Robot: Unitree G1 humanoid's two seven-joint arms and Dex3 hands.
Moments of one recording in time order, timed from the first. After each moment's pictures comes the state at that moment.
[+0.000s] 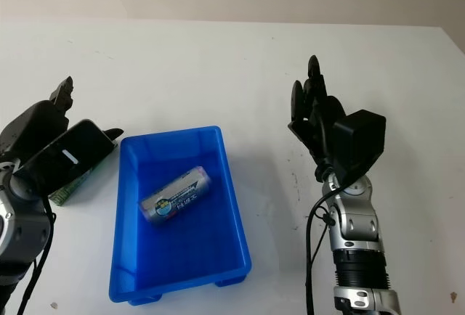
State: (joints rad) left arm -0.28 0.61 -0.17 -0.40 0.73 0.96 -0.24; right arm -0.38 -0.21 -0.14 0.15 0.11 0.12 0.15
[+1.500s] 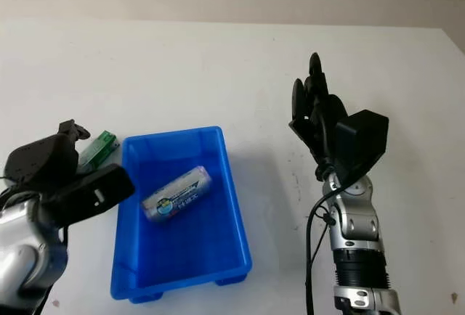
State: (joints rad) left arm -0.20 0.51 -0.21 -0.25 1.17 0.85 -0.39; right arm -0.39 -0.21 -0.15 0.15 0.12 0.11 0.15
